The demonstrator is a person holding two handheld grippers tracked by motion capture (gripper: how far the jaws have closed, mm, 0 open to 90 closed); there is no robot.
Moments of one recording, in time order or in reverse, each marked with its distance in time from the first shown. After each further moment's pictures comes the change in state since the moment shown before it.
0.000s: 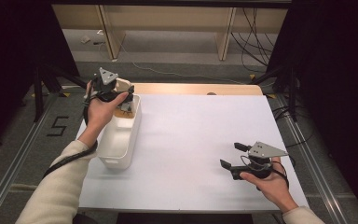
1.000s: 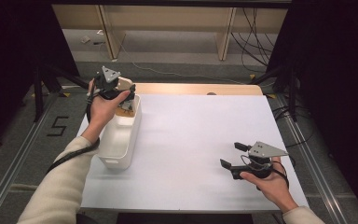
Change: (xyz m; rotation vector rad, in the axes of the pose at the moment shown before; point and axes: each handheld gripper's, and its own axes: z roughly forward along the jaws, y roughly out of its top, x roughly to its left) left arm 0.000 0.001 0.013 0.012 -0.003 -0.006; right arm -0.001 0.000 0.000 -0.002 0.000 0.001
